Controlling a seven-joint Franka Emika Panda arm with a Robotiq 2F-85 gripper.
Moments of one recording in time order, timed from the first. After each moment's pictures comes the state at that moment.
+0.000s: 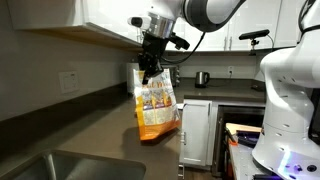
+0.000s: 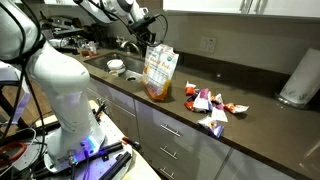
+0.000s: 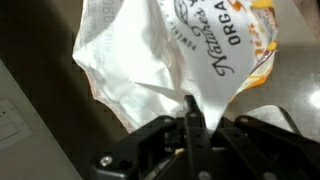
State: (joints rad) arm 0.21 -0.42 0.10 -2.60 -0.44 2.46 -0.48
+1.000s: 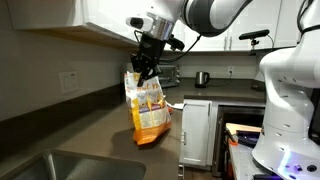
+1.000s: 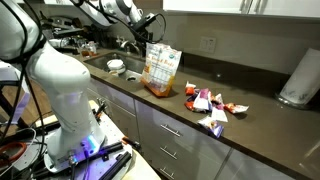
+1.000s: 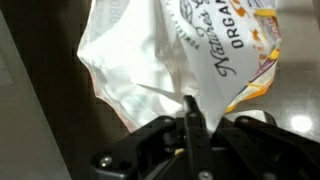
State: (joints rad) arm 0.24 -0.40 0.10 -2.61 -0.47 2.55 -0.67
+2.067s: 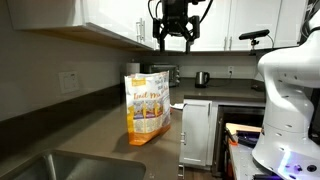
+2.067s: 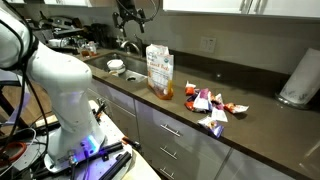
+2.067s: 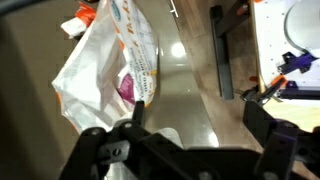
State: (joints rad) arm 0.32 -0.59 0.09 -2.37 -0.22 1.74 -0.93
